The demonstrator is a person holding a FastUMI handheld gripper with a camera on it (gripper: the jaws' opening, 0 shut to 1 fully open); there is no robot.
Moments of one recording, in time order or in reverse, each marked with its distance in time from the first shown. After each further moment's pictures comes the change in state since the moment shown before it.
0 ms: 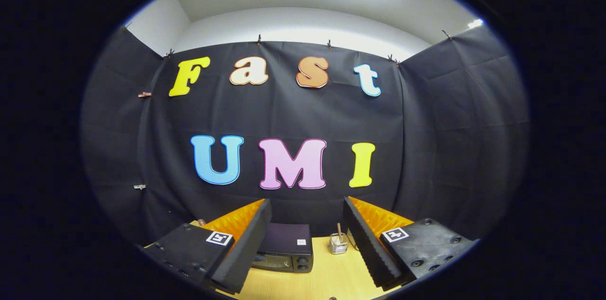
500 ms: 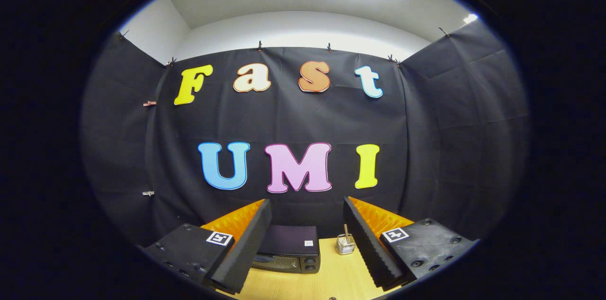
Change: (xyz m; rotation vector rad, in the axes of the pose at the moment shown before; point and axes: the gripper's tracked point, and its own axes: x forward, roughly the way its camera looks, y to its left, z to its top) arm -0.001 0.001 0.016 0.035 0.001 0.012
